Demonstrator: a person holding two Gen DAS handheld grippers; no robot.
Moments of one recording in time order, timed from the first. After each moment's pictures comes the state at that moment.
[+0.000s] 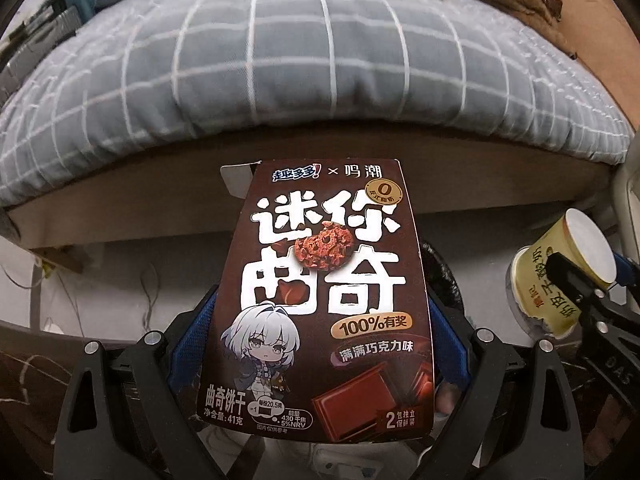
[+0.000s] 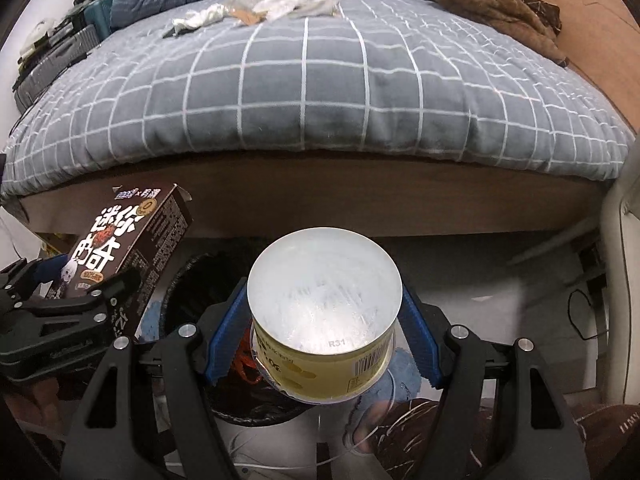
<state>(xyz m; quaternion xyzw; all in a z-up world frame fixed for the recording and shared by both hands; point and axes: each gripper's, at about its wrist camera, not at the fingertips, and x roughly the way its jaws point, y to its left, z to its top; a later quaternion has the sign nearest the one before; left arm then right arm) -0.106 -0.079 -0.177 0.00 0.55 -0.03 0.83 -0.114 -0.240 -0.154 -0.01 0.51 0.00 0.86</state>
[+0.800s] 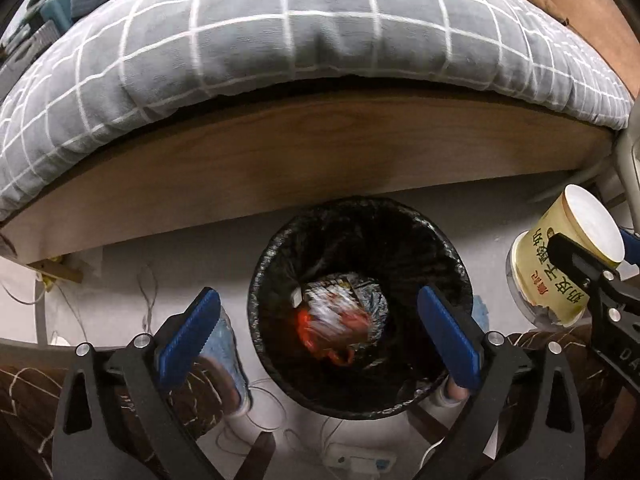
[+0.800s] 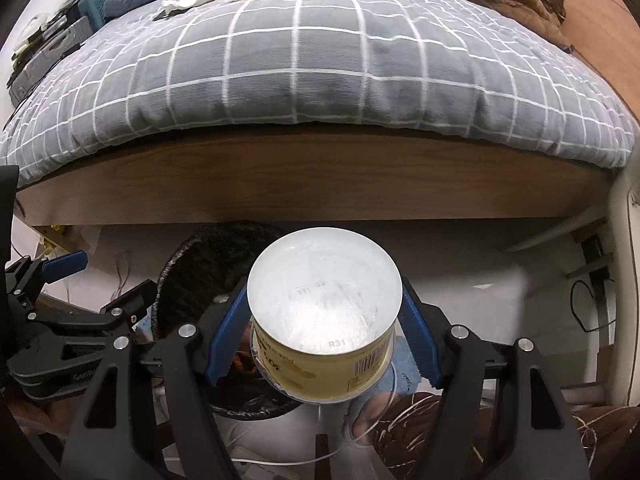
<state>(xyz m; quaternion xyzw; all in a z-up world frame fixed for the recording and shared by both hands) -0.089 -0.080 -0.205 0.04 0.56 -0.05 0.82 -0.110 -0.239 -0.171 0.00 0.53 0.01 0.85</state>
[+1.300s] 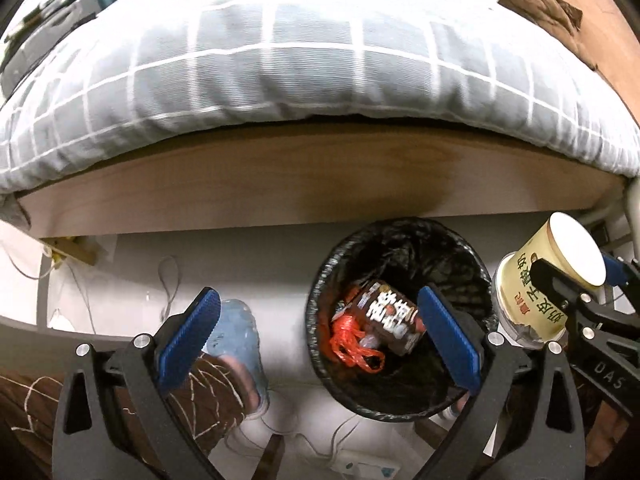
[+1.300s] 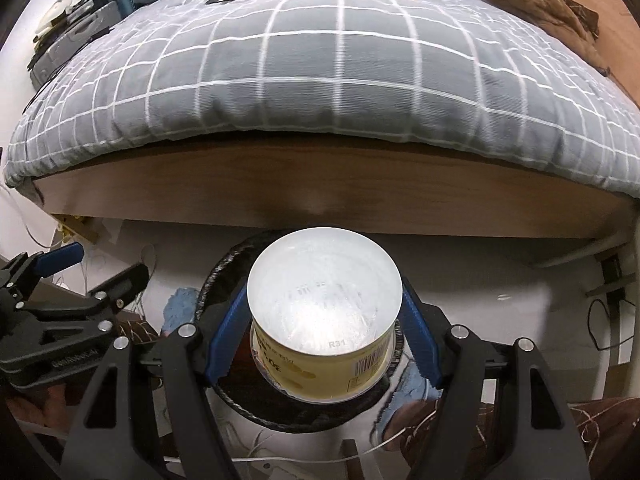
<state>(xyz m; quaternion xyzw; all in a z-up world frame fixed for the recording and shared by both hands) -0.097 -0.015 -0.187 -0.01 0.55 0.00 0.84 -0.093 -0.176 -0.171 -0.01 0.54 0.05 0.84</state>
